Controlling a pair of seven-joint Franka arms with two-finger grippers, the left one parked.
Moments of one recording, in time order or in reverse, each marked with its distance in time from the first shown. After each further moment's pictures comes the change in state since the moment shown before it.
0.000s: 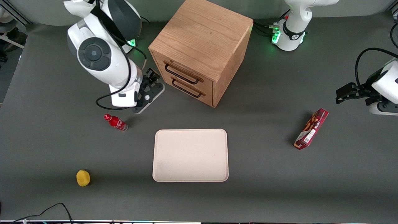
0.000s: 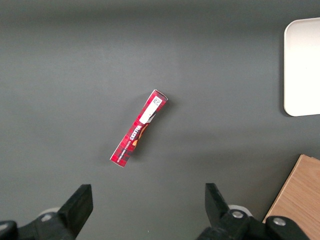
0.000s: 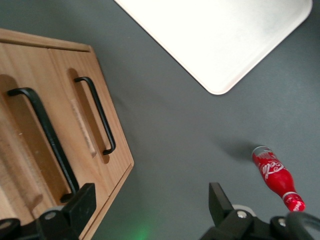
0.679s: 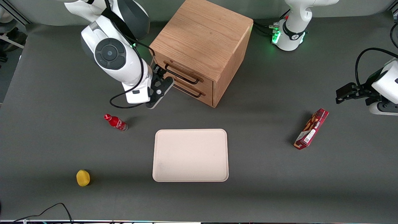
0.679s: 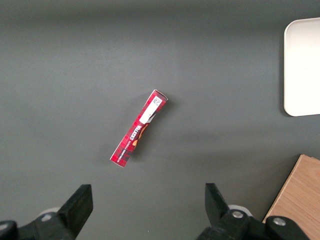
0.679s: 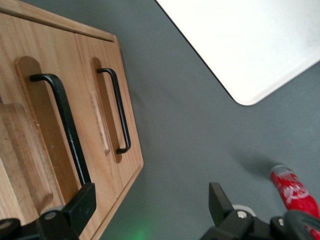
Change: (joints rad) arm -0.121 0.003 0.177 -0.113 -0.001 0.083 -0.063
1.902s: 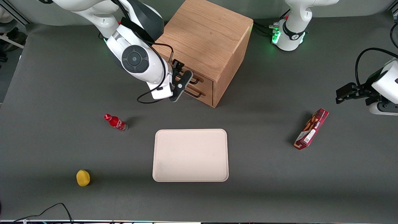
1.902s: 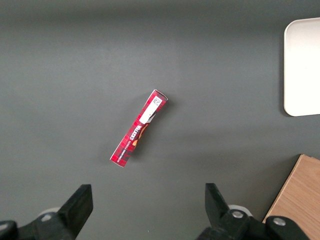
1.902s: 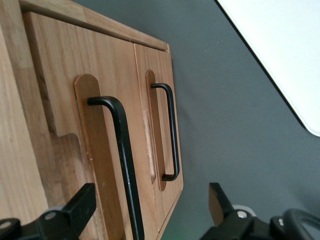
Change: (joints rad) arm -0.030 0.076 0.131 -0.077 0.065 0.108 0.029
